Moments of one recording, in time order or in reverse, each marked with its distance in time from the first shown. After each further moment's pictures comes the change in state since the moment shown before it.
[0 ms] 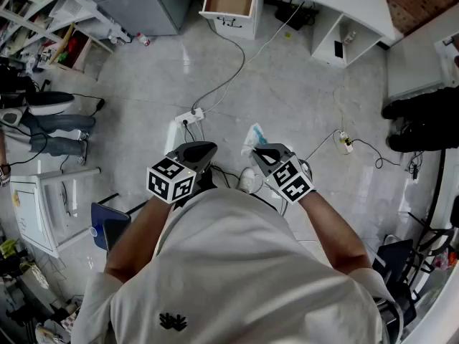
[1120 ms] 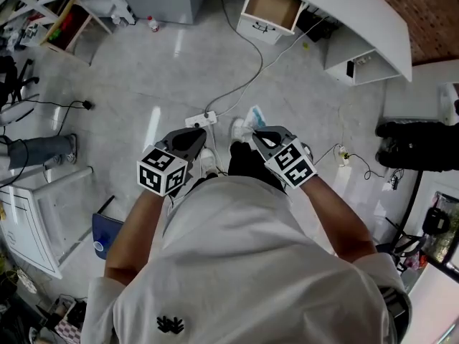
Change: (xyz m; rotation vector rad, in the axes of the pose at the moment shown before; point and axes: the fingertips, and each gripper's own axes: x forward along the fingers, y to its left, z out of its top) left arm -0.163 0.365 0.027 -0.099 -0.112 0.042; right arm 0.280 0.002 0.263 -0.084 0.128 -0.001
